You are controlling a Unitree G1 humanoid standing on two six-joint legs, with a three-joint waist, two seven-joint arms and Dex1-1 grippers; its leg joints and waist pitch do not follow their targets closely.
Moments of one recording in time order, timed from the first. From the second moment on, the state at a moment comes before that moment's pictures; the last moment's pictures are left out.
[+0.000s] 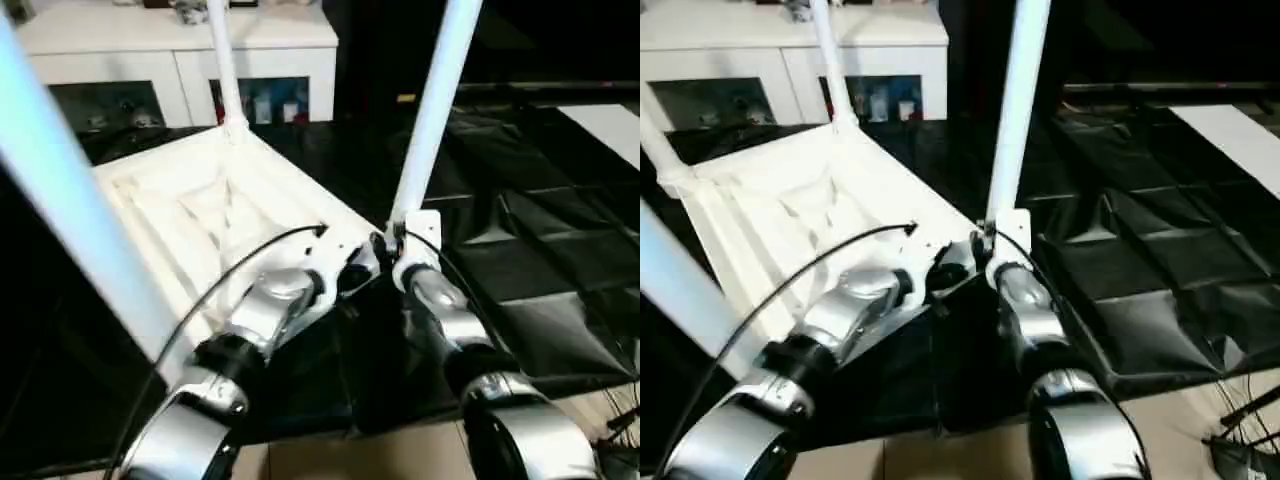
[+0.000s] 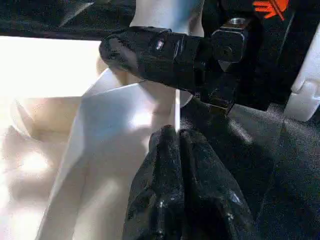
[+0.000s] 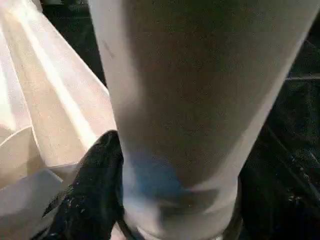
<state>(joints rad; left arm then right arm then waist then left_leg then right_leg) -0.69 -0.01 -0.23 0.77 0.01 0.25 -0.55 -0.71 0.01 -0.07 1.04 0.05 -0.10 0.01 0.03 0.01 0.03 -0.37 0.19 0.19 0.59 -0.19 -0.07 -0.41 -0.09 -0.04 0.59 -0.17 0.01</state>
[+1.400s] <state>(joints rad) -0.42 0.32 -0.28 0.29 -0.12 0.31 -1.05 -0.44 -0.34 0.13 0.59 0.14 -0.09 1.01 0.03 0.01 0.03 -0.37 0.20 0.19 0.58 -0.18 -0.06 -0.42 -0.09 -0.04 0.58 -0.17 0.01</state>
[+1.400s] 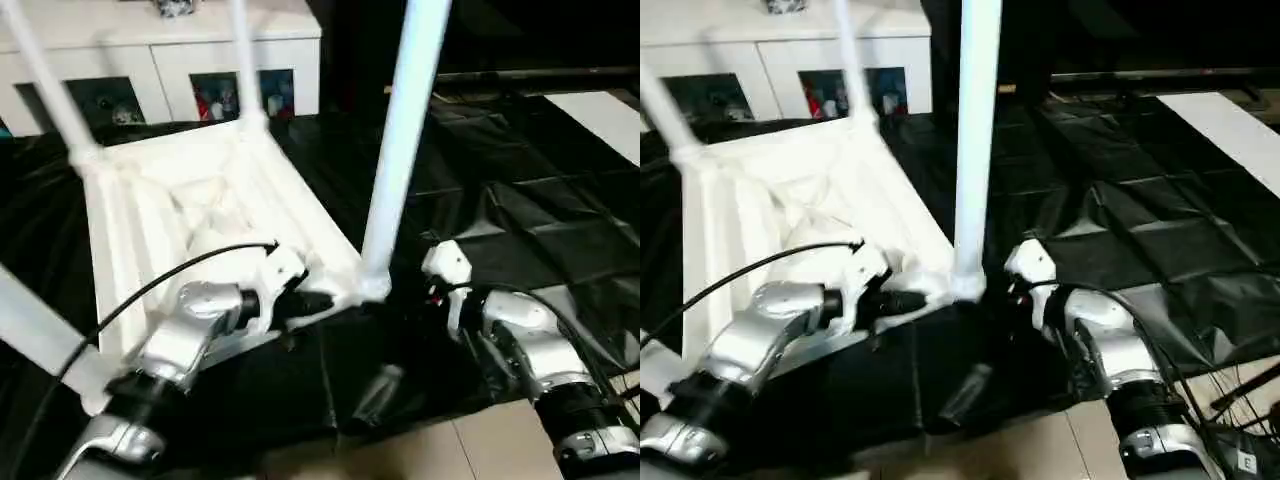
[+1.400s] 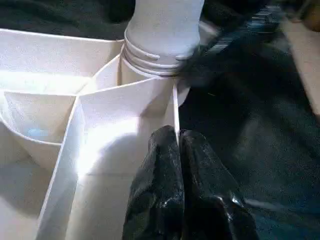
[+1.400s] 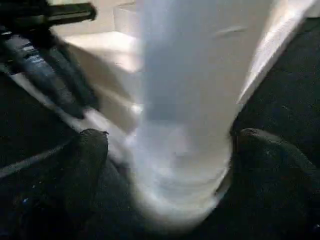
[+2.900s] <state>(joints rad) -0.45 0.37 -0.36 0.29 -0.03 0.31 -1.07 -0.44 -0.32 0.16 0.62 0.12 -0.11 1.03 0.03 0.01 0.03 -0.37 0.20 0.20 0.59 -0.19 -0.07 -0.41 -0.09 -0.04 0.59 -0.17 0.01</state>
